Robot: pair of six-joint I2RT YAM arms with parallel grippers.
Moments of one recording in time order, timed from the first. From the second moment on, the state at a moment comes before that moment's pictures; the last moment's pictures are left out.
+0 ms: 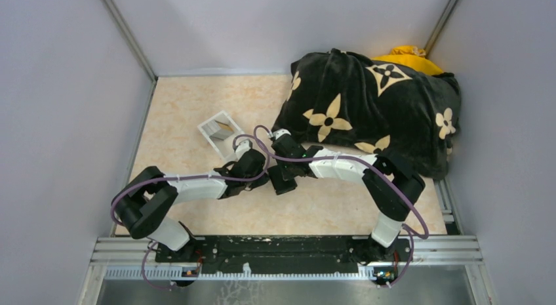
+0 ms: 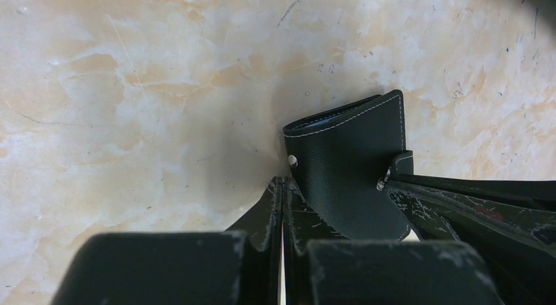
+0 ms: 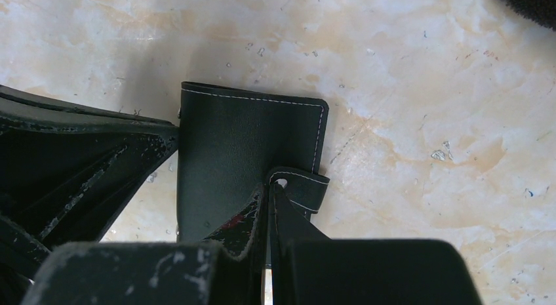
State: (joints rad) left arm -0.83 1.53 0.63 0.08 -0.28 -1.02; right arm 0.89 1.71 1.04 -0.30 0.16 0.34
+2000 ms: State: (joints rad) left arm -0.82 1.55 0.64 0.09 -0.27 -1.00; right arm 0.87 1.68 1.01 -0.30 0.10 0.34
